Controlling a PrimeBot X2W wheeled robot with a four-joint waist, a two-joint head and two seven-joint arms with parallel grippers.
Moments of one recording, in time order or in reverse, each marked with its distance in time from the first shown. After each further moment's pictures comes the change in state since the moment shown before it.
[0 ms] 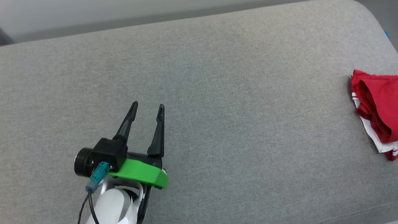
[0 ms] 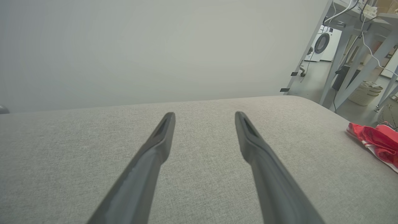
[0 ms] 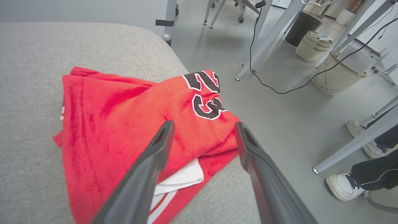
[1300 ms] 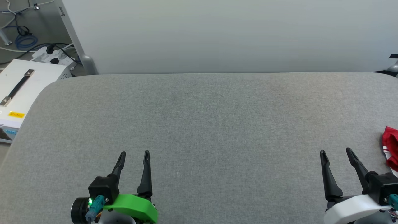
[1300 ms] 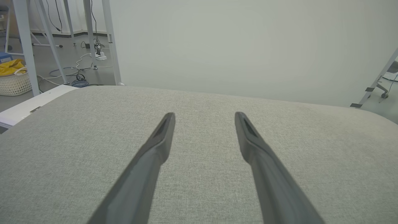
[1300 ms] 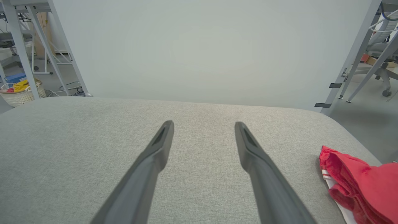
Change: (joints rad) left arm 0.178 -0.013 0.059 0.147 -0.038 0.041 -0.044; right arm 0.648 0.374 0.331 -1.038 0.111 0.000 0.232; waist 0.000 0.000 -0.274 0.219
